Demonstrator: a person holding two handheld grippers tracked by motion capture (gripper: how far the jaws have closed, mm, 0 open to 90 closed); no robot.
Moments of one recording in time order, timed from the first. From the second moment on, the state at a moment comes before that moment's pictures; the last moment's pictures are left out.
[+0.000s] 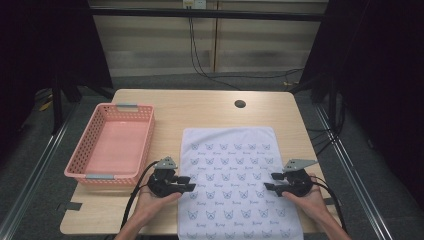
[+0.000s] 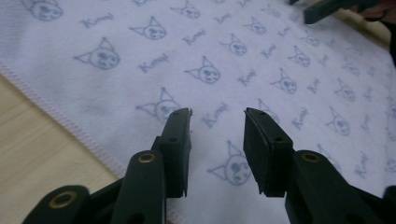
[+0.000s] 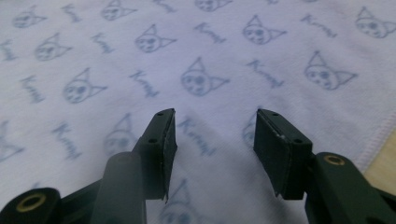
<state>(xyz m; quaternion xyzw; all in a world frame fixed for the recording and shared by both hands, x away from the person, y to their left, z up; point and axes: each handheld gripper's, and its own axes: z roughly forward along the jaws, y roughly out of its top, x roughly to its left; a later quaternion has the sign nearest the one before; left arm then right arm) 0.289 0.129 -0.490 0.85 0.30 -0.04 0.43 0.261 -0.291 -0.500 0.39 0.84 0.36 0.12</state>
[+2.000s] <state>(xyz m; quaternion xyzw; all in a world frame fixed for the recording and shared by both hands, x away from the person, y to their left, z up) 0.276 0.113 -0.496 0.88 0.27 -0.03 0.39 0.349 -0.326 -0.502 0.48 0.79 0.32 0.19</state>
